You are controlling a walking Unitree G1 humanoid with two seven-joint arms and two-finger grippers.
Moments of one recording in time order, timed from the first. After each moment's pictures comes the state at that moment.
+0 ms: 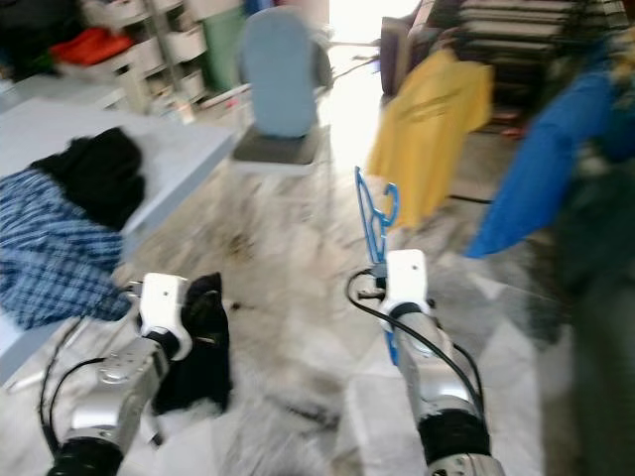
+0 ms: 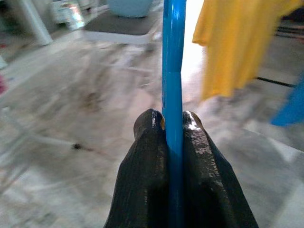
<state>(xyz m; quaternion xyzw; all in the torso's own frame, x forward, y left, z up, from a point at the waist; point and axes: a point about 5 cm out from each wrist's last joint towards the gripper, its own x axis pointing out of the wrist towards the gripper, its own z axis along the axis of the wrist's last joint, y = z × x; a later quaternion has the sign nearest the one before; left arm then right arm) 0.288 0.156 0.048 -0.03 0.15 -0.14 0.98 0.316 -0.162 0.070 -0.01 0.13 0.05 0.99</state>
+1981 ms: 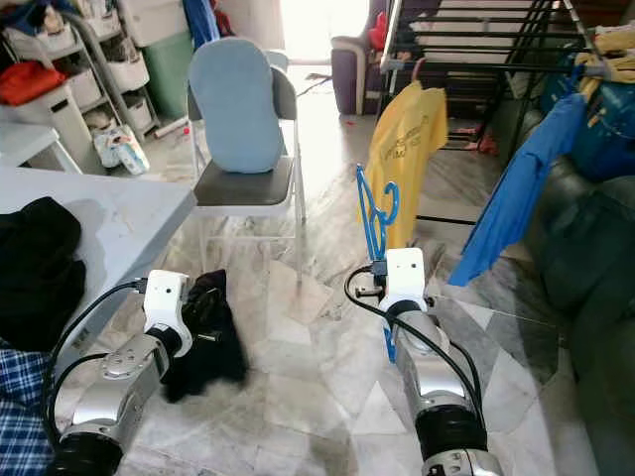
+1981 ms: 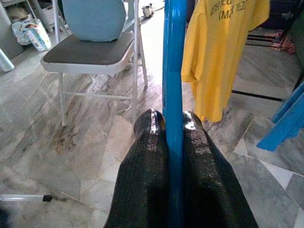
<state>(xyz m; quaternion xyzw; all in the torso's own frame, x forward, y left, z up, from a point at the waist) 0.293 0.156 0.052 -0.02 0.15 -0.15 0.98 0.321 -0.159 0.072 -0.01 0.12 0.05 0.99</state>
